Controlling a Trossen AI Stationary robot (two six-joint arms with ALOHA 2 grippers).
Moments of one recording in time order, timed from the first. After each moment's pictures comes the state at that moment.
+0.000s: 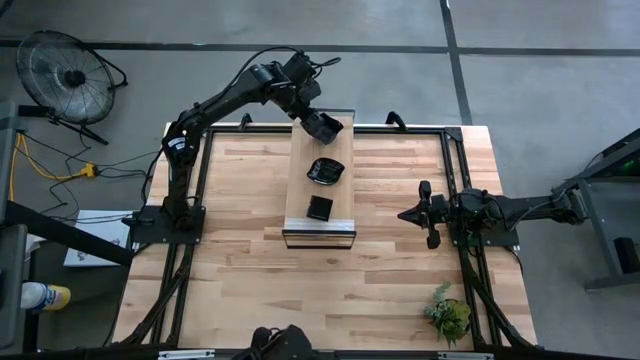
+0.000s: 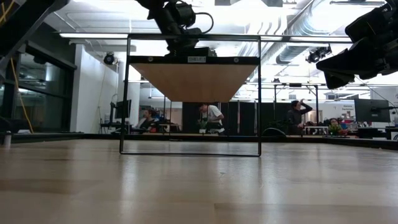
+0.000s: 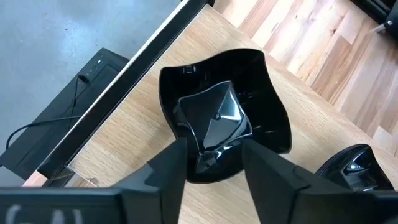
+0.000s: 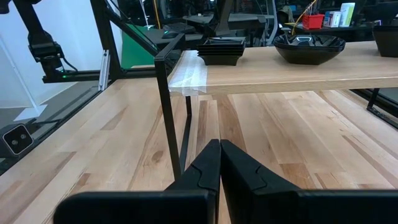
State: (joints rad) left arm 0.63 1.96 2.10 -1.12 0.16 -0.07; right arm 0.05 0.14 0.01 0.03 0.00 0.08
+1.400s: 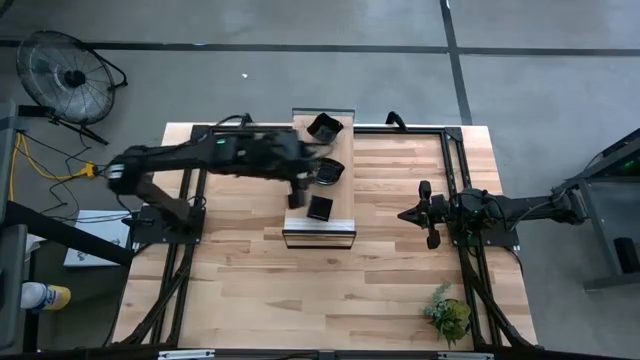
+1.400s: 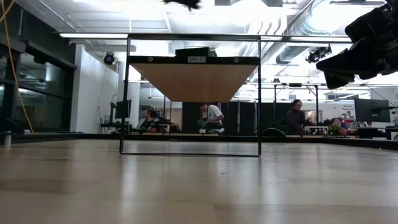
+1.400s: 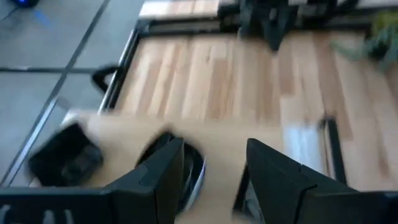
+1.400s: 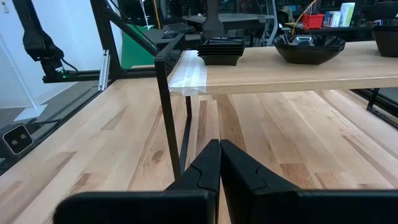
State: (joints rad) left arm 0.05 1.52 1.69 -0.78 -0.20 0.07; right arm 0.05 0.14 0.01 0.03 0.00 0.08
